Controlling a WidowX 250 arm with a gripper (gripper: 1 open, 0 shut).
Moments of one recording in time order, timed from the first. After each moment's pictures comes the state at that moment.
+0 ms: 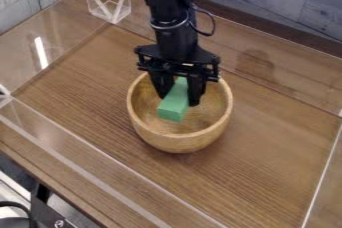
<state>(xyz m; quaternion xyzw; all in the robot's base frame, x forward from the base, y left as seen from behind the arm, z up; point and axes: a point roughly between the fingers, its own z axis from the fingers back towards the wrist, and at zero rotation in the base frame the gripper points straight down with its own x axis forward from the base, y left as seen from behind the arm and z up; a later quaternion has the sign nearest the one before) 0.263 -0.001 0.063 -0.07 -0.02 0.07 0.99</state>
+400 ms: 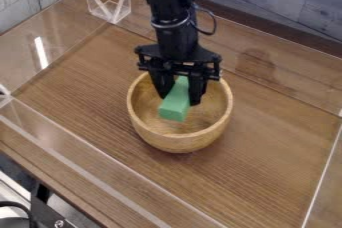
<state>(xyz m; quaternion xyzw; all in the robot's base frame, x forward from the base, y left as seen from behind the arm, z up) 0.264 -0.002 0.066 -0.08 -0.01 0.09 0.99</state>
